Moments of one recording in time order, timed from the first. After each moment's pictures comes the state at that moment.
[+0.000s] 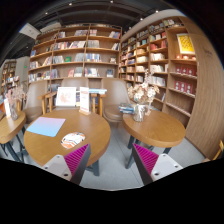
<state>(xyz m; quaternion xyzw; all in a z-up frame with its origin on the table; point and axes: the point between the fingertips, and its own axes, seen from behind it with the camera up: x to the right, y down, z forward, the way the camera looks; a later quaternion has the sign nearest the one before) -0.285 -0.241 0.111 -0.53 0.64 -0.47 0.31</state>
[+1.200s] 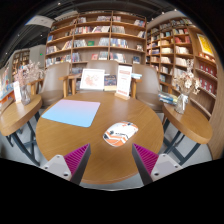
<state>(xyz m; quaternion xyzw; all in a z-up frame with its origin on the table) -0.201 -0.058 0.023 -0.62 0.61 -0.38 0.32</state>
